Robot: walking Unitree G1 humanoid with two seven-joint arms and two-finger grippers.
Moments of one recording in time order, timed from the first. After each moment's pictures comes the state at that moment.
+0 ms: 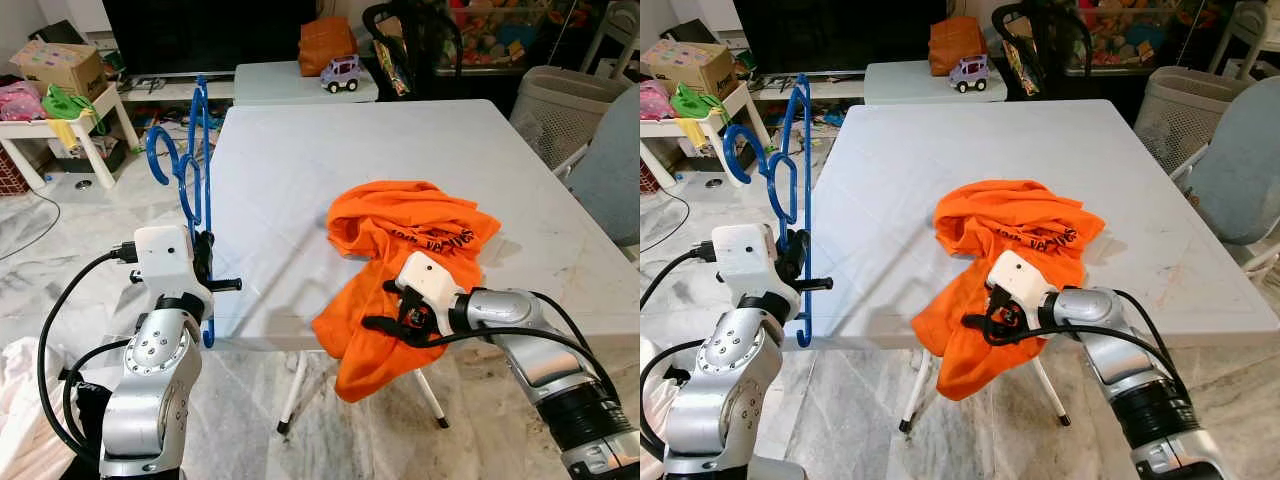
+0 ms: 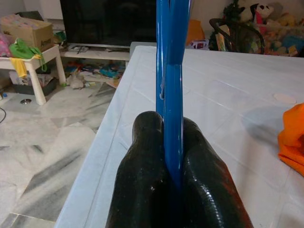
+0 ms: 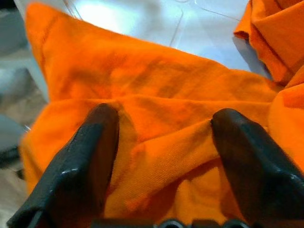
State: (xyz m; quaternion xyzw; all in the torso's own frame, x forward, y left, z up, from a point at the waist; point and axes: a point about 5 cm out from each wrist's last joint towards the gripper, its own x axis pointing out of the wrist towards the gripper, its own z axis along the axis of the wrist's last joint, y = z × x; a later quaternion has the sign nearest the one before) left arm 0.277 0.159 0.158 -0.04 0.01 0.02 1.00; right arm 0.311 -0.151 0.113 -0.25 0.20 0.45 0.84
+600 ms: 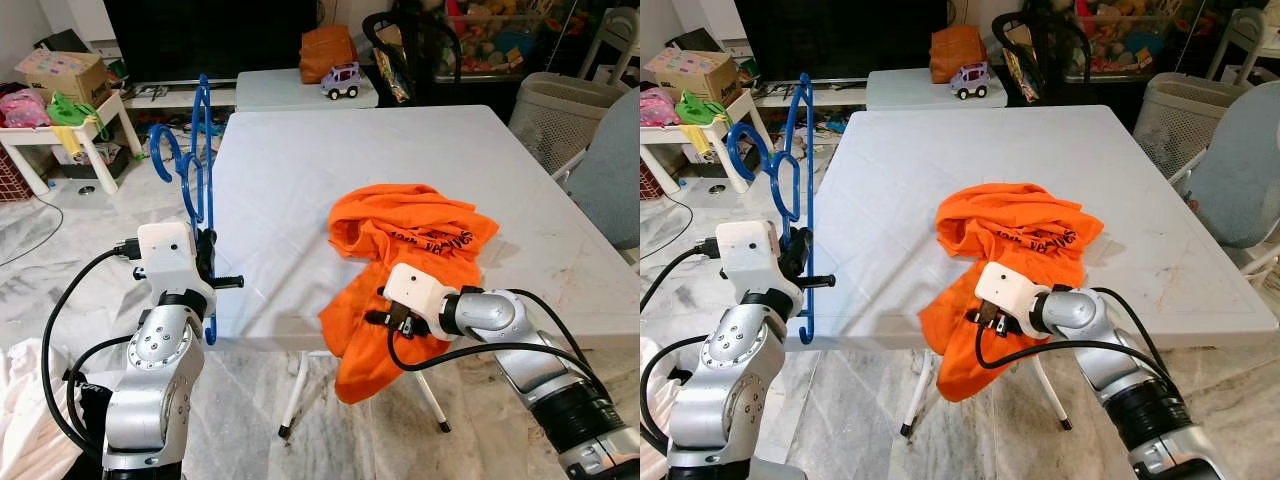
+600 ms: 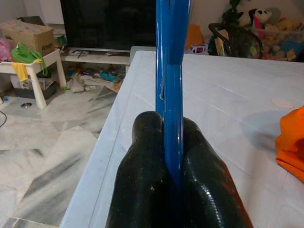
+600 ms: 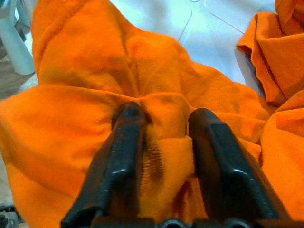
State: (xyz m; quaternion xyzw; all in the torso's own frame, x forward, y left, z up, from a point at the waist) left arm 0.279 0.159 0.159 -0.04 0.01 0.02 1.00; right arm 0.314 -0.145 0.109 -0.33 0.18 0.44 0.81
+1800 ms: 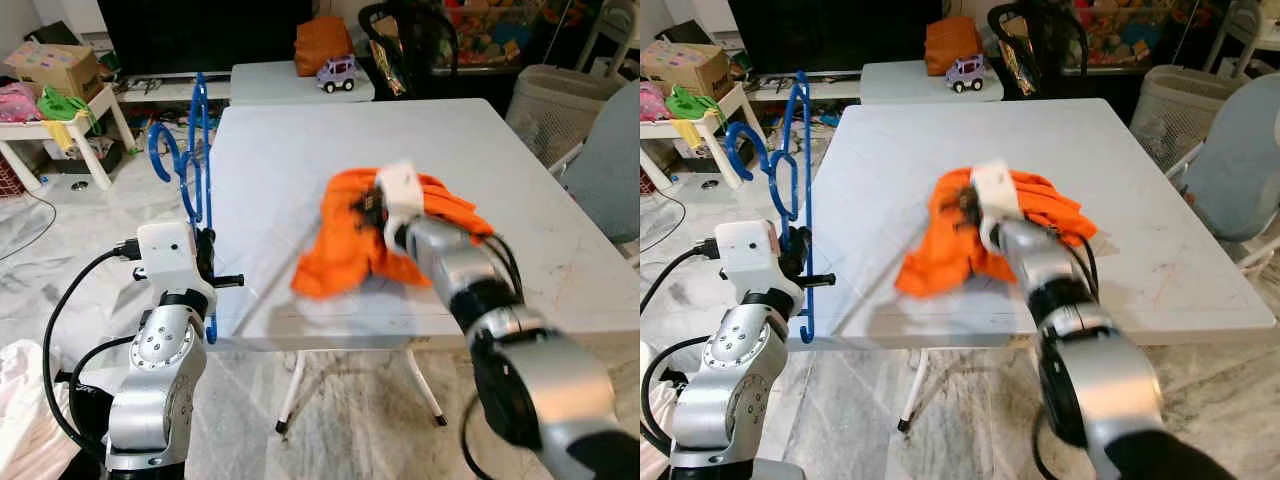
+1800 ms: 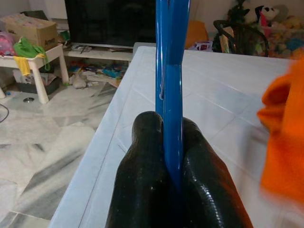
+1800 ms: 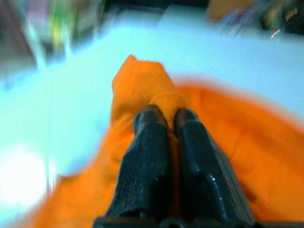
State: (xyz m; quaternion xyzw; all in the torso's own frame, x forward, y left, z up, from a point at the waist) left arm 0.279 0.157 0.160 -0.04 0.00 0.04 1.00; right arm 0.416 -0.090 0.212 0.01 0.04 0.17 0.98
